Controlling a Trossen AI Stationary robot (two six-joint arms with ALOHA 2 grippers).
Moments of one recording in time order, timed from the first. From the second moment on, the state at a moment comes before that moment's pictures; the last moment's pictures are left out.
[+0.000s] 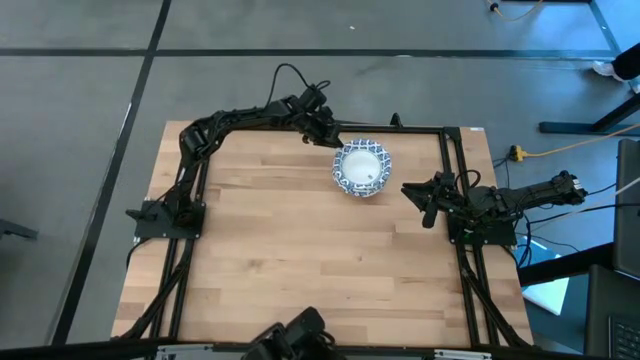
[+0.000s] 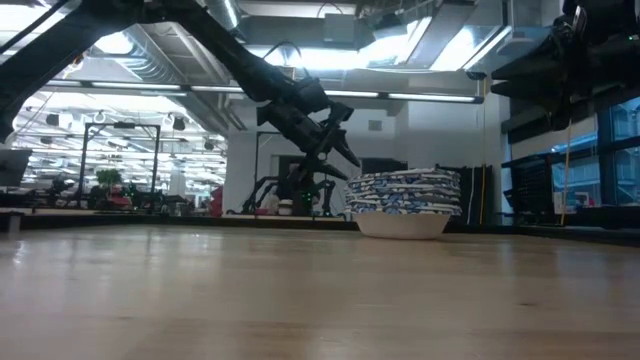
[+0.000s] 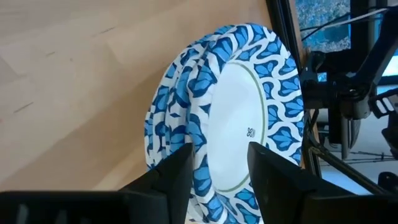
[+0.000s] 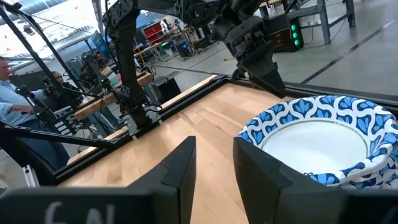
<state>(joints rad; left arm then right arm) 0.64 2.11 1.62 -0.34 0.62 -0.69 0.25 0.27 0.18 0.03 0.62 0.49</state>
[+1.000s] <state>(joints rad) 0.53 1.47 1.47 -0.21 0.33 -0.13 0.25 0.27 0.17 0.07 0.63 0.46</state>
